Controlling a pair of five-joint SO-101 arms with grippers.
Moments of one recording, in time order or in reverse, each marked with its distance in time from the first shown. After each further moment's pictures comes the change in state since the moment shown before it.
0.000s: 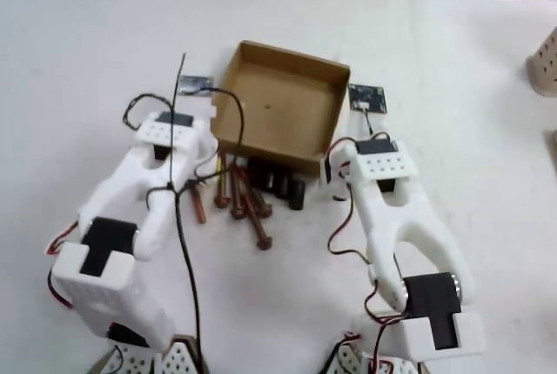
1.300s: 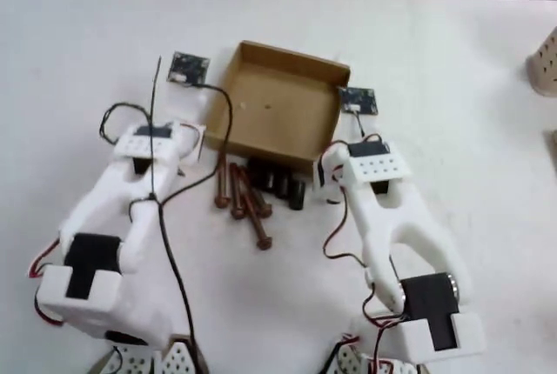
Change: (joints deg) left arm -5.5 -8.5 12.2 -25.1 -25.9; right arm -2.7 -0.4 0.7 -0.4 0.0
